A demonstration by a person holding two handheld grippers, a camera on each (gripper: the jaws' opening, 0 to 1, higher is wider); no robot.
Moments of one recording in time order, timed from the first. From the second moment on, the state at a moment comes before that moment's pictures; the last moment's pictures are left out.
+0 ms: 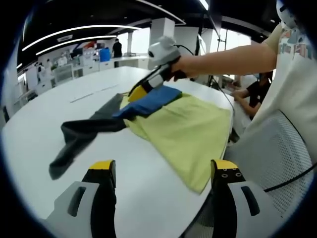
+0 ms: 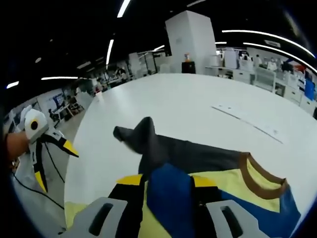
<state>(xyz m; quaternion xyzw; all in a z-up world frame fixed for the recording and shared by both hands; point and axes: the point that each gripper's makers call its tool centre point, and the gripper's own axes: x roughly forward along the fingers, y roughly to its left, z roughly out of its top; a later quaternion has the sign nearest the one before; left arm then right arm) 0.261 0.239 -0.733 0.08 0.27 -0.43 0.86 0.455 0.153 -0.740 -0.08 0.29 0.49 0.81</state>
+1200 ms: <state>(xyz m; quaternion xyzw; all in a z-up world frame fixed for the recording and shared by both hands) 0.282 0.232 -0.722 0.08 0.25 -0.43 0.86 0.422 0.055 -0.719 -0.05 0.24 0.44 0.87</state>
